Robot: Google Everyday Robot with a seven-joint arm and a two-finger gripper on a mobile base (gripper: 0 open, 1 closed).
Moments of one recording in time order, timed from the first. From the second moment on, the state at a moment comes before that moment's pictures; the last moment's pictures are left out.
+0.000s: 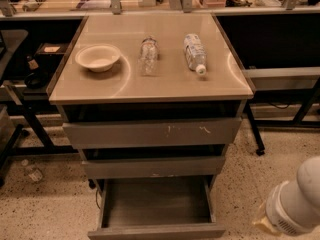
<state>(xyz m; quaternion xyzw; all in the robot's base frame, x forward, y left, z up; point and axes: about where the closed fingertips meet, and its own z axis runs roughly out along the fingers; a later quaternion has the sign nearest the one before) 0.320 -0.254 0.656 -0.46 0.88 0.04 0.08</state>
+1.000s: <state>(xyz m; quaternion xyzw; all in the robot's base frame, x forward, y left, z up) 0.303 -0.238 0.532 -0.40 0.91 0.07 0.12</state>
